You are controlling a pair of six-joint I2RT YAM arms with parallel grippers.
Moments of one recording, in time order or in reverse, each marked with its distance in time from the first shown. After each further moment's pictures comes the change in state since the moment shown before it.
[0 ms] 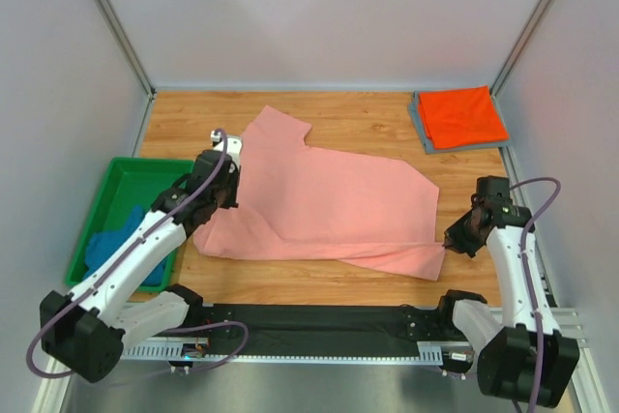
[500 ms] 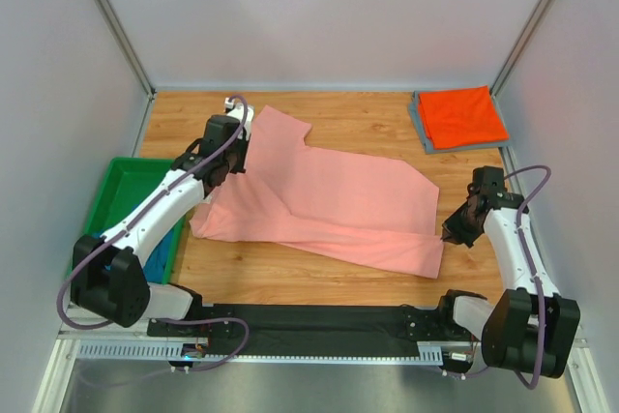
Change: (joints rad) left arm 0.084 0.331 0.207 0.183 0.034 0.180; right arm 0.000 0.198 0.018 0.113 0.001 -0.051
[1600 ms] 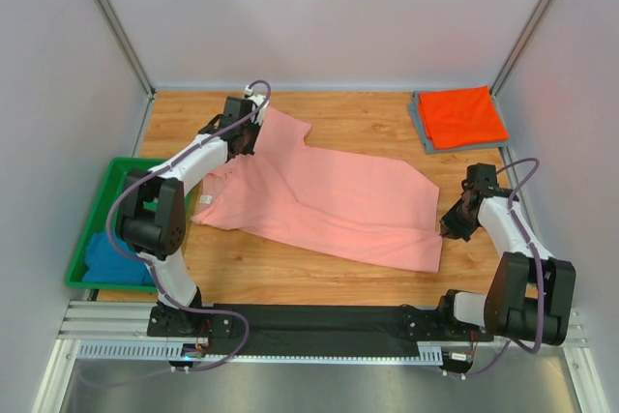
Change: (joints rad) left arm 0.077 0.463 0.260 0.107 0.073 0.131; right arm 0.000 0.160 -0.031 0.196 0.016 -0.060
